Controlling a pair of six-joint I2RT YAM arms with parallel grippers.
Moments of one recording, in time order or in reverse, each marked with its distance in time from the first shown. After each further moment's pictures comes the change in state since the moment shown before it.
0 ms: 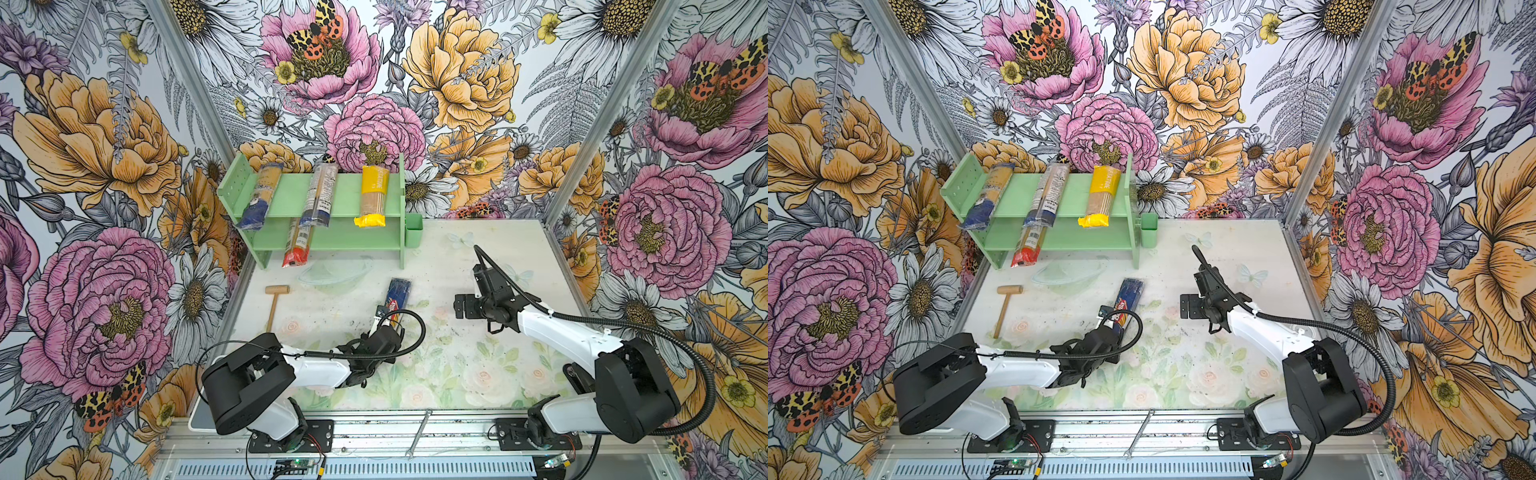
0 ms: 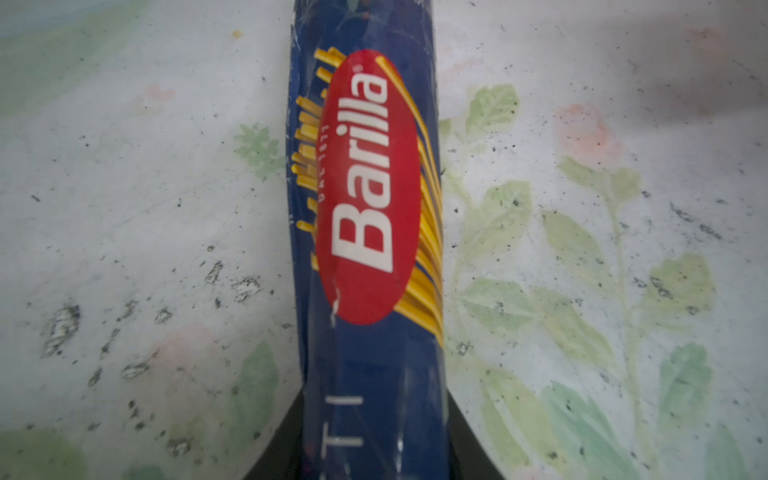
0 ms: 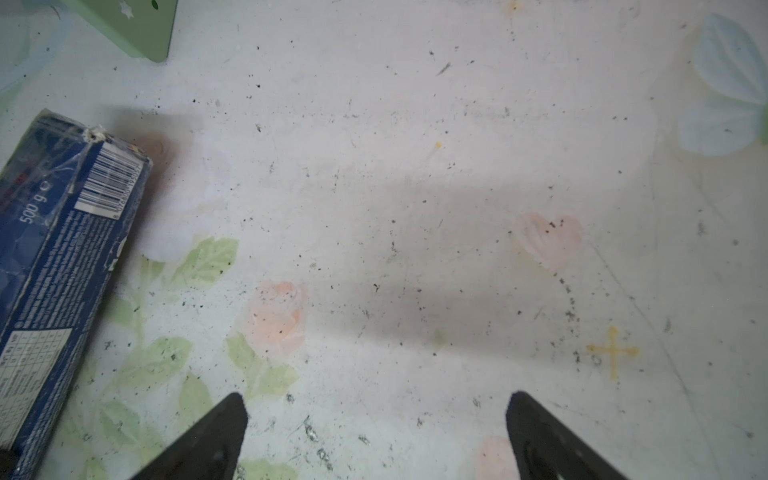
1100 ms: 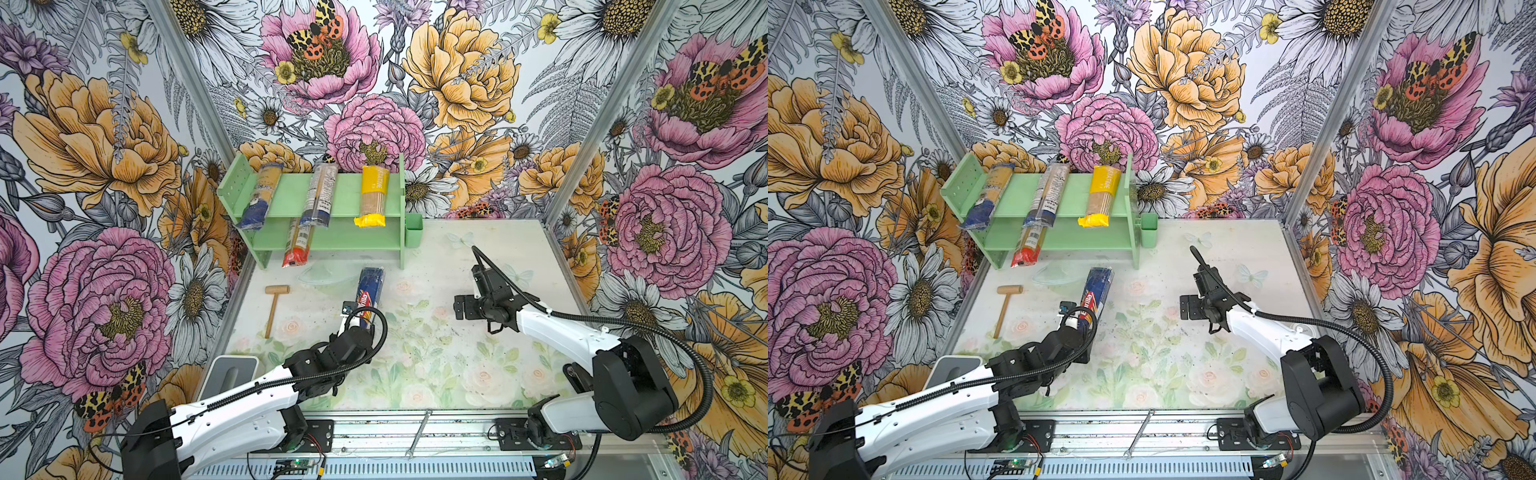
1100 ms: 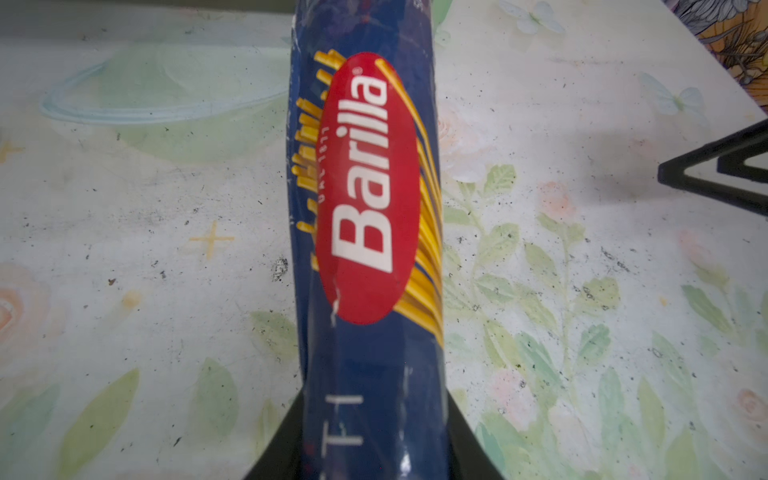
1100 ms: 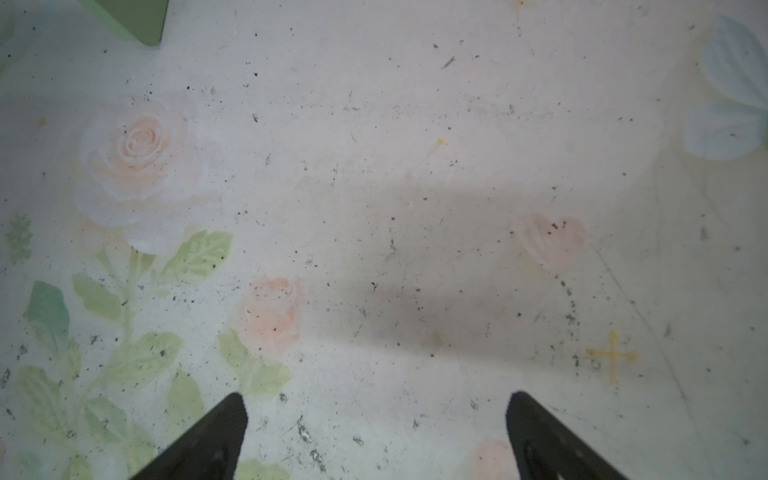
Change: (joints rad) left arm 0.000 -0.585 0.039 -0.555 -0.106 -0.066; right arm 0.000 0.014 0.002 0.000 0.001 -0.025
